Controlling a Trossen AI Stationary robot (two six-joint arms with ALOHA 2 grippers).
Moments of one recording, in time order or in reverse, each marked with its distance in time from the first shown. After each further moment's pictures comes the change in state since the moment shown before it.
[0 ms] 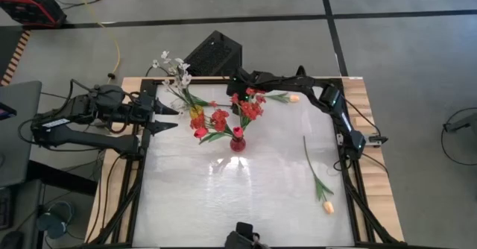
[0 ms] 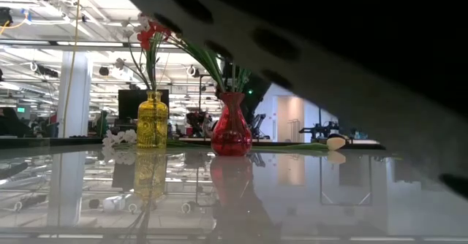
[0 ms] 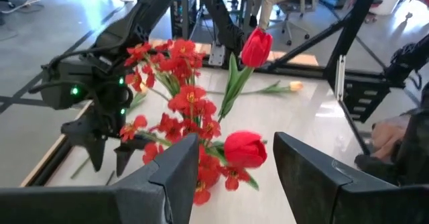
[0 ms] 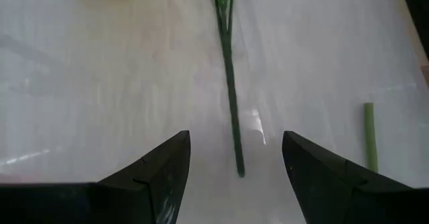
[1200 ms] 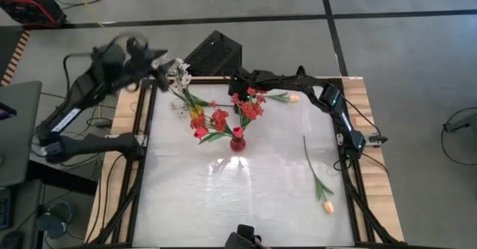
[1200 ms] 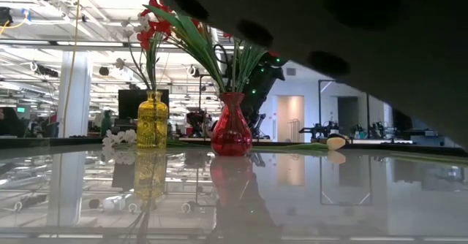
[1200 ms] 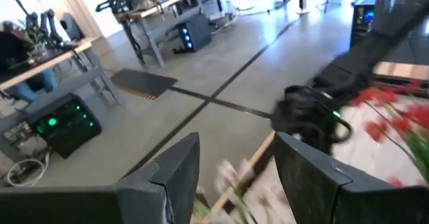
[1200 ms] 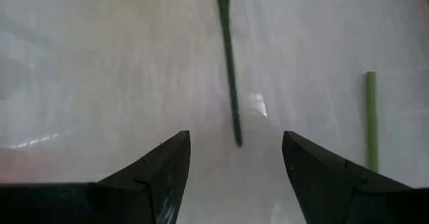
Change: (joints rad) left arm 0.528 0.189 0.199 0.091 -0.204 0.282; right arm -0.007 0.000 0.016 -0.083 -0.014 -0.017
